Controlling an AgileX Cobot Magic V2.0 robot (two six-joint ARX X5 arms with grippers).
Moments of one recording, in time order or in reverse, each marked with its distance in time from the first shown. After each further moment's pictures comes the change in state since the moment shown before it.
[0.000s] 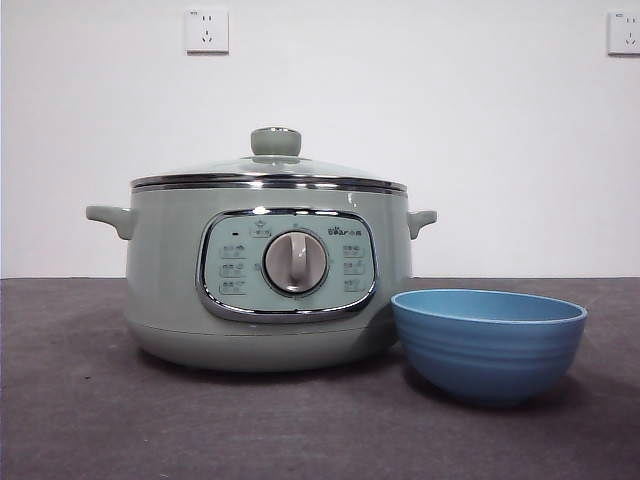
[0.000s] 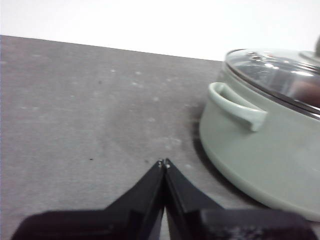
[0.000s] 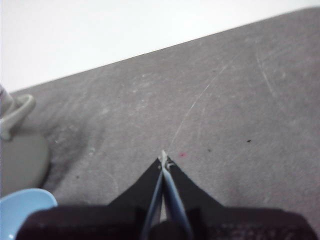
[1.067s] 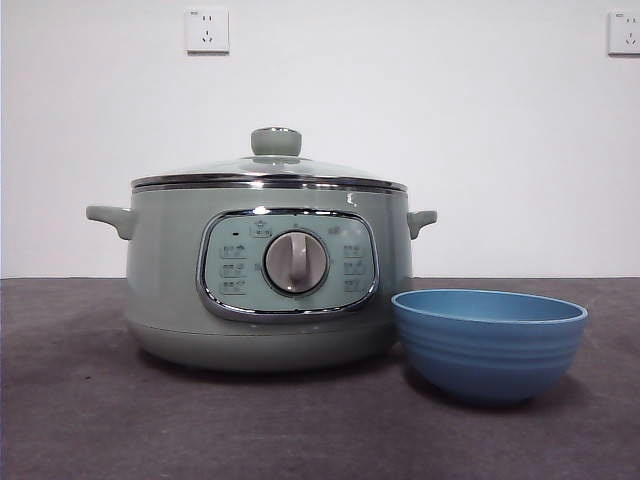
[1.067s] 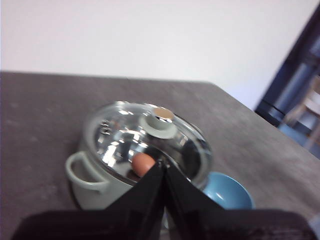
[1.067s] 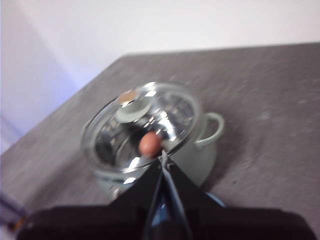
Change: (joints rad) left arm 0.000 0.374 0.724 -0.419 0.412 -0.027; right arm 0.015 0.627 0.820 -0.393 -0.637 -0.201
